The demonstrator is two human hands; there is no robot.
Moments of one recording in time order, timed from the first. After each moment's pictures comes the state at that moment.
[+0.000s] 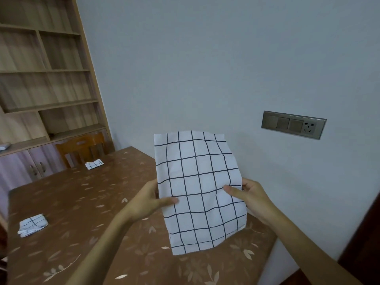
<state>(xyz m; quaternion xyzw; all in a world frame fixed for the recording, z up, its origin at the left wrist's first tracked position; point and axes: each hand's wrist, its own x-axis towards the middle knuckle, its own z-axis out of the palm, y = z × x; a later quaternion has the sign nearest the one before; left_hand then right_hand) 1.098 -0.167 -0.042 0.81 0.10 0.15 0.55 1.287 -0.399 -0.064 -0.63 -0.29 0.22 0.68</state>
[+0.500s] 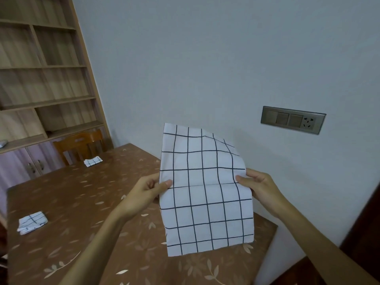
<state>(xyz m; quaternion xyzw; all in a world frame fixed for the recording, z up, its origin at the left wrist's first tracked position) 1.094 -0.165 -0.041 0.79 0.11 0.17 0.59 1.297 -0.420 -0.053 -0.63 -0.32 0.21 0.68</state>
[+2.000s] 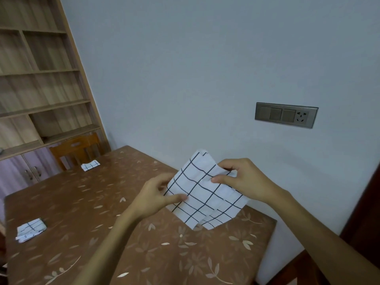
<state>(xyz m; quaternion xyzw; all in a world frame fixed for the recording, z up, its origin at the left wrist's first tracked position) 1.119 -0.177 -0.046 0.89 0.09 0.16 0.41 1.280 -0.404 -0.013 -0.72 -0.50 0.07 0.48</state>
